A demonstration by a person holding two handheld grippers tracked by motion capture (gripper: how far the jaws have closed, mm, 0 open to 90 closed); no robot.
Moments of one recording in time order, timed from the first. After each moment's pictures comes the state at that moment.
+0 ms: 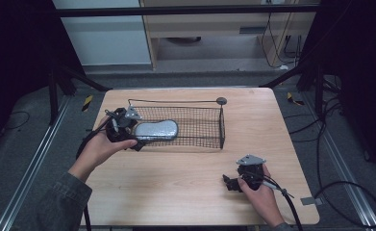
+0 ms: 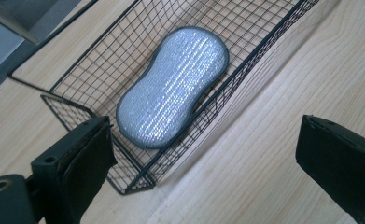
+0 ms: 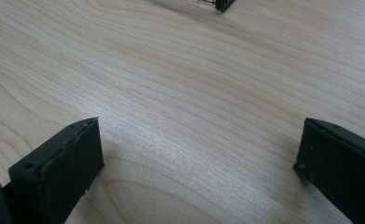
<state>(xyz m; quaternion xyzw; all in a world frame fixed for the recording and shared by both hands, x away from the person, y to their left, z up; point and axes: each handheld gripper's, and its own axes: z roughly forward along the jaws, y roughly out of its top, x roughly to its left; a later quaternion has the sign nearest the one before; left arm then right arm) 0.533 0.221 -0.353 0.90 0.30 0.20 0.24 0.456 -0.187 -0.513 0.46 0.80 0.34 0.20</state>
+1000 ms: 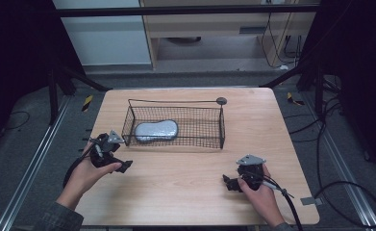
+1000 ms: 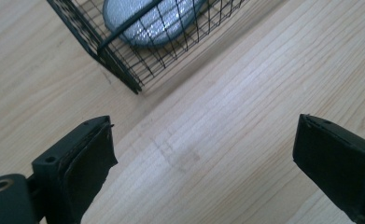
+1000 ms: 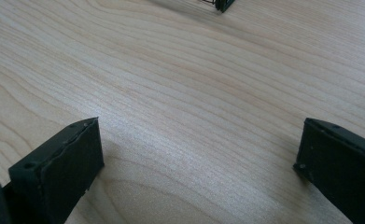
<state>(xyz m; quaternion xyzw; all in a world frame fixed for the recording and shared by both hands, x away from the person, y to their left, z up) 0.497 0.273 -0.419 0.89 0.37 0.18 0.22 0.456 -0.187 -0.513 0.46 0.80 0.34 0.20</state>
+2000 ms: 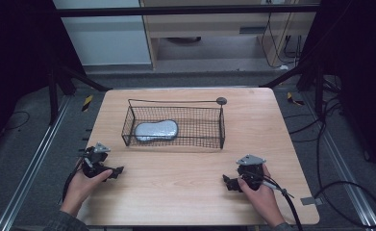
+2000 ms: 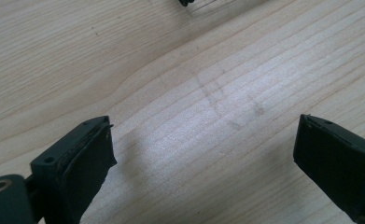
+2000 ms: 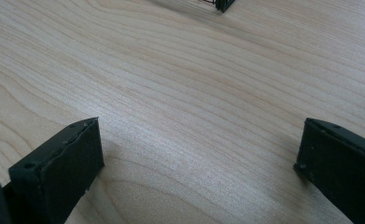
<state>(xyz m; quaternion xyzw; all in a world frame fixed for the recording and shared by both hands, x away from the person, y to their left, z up) 0.498 0.324 -0.485 0.83 0.46 0.17 0.26 0.456 -0.188 -0.513 0.46 0.80 0.34 0.20</state>
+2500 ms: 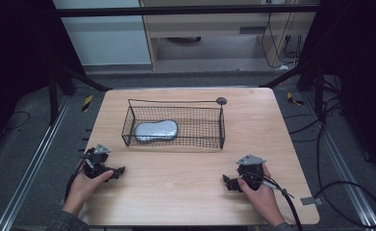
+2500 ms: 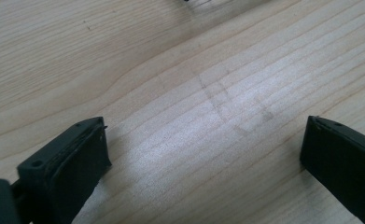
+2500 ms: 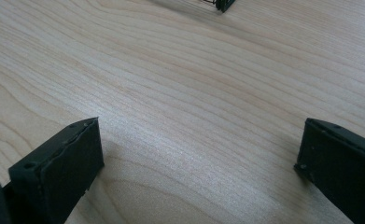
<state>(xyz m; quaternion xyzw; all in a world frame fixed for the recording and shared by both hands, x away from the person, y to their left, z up) 0.501 0.326 -0.498 0.83 0.46 0.17 0.28 0.456 -0.187 -0.513 0.46 0.80 0.34 0.20</state>
